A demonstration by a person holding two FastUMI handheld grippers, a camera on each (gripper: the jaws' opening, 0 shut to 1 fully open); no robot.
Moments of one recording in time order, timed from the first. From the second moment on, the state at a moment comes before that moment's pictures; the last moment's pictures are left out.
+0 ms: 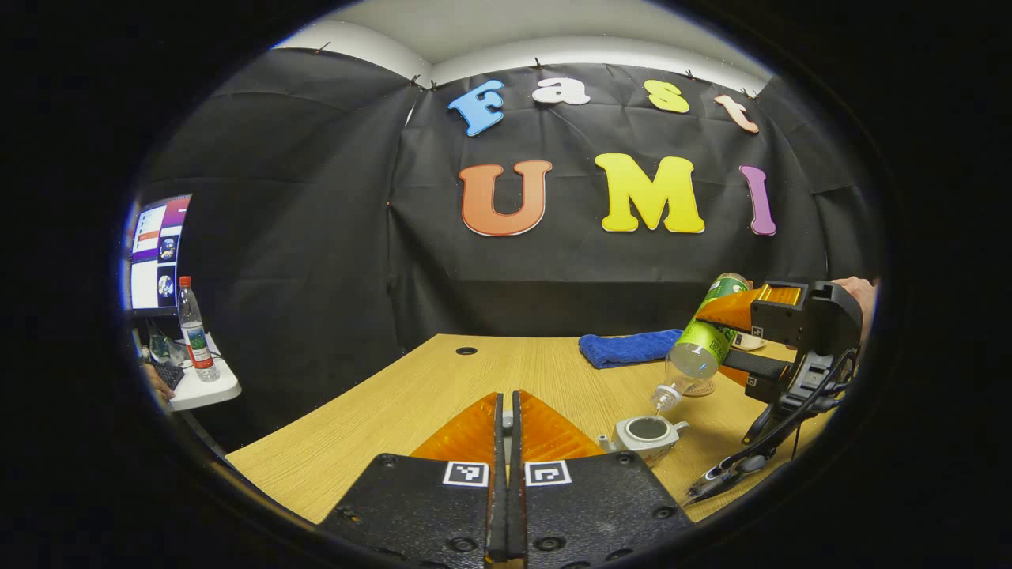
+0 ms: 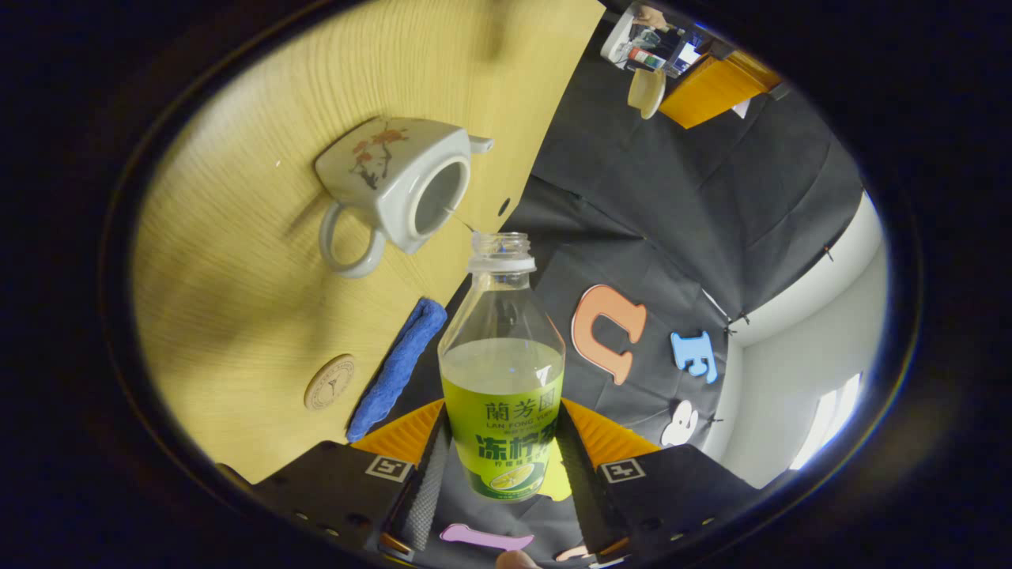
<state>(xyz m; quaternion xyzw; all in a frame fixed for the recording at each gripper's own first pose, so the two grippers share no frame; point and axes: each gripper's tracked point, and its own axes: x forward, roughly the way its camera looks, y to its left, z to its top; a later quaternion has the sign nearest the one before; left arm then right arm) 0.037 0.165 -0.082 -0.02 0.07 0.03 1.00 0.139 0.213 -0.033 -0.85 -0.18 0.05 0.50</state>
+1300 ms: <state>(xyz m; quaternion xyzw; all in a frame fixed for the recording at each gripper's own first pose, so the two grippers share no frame) 0.029 0.124 -0.037 -0.01 0.05 0.01 1.00 0.160 0.158 -0.017 -0.31 -0.02 0.19 0.93</state>
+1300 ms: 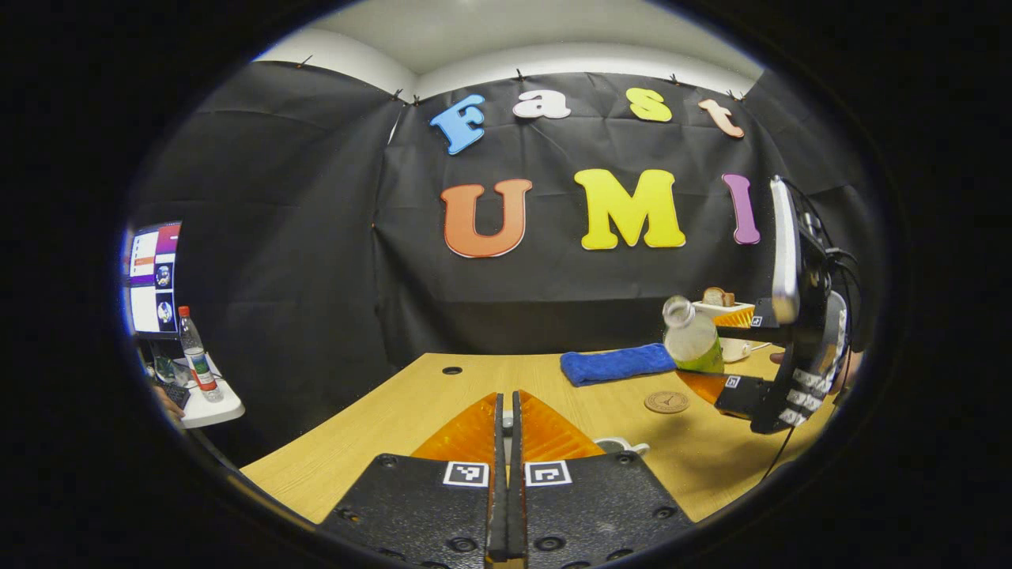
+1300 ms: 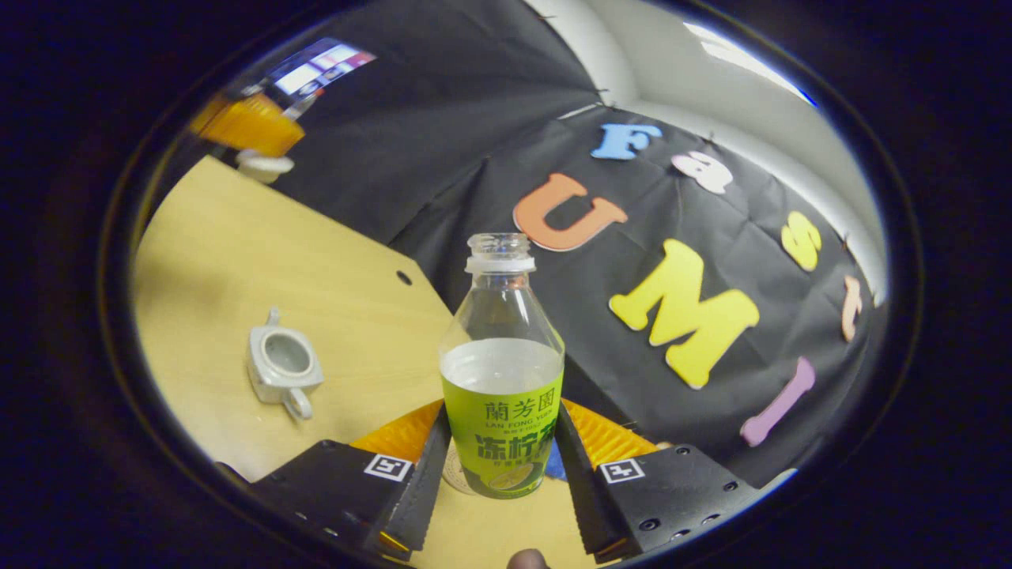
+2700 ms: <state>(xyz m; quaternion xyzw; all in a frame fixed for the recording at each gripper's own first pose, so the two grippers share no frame) 0.038 0.078 -0.056 -0.01 0.05 -0.04 1.00 0.246 0.108 -0.068 0.01 0.09 0.16 0.98</state>
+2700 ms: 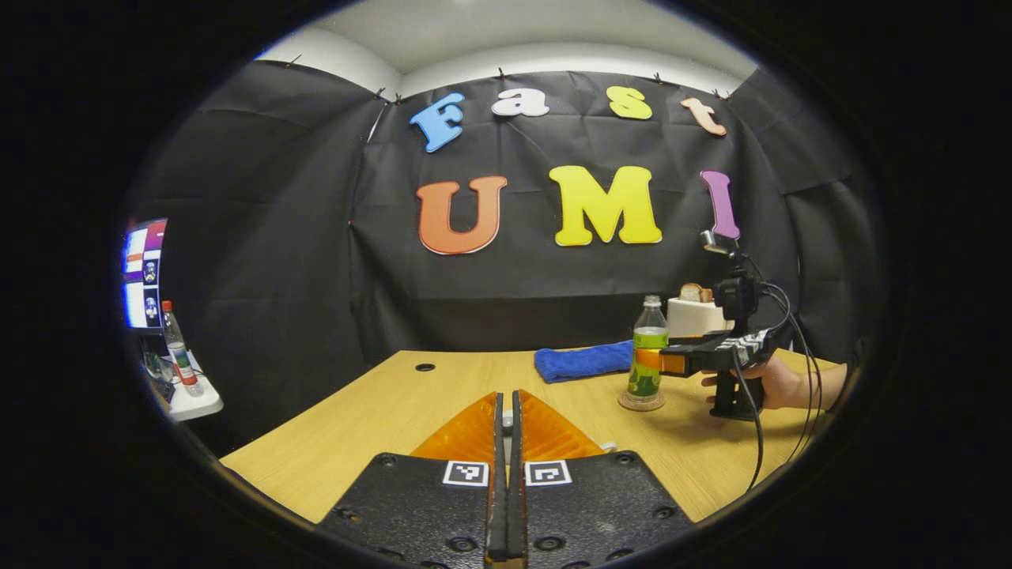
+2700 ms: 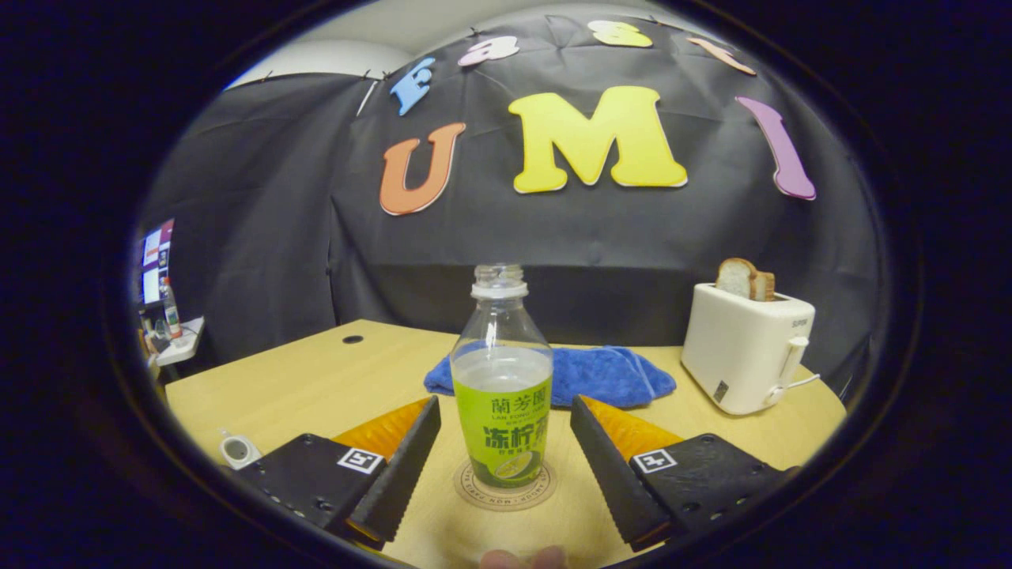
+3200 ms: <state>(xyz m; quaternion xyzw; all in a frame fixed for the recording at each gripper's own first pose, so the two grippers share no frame) 0.082 0.019 -0.112 0.00 0.07 -0.08 0.99 0.137 0.018 -0.054 0.05 0.06 0.10 0.99</state>
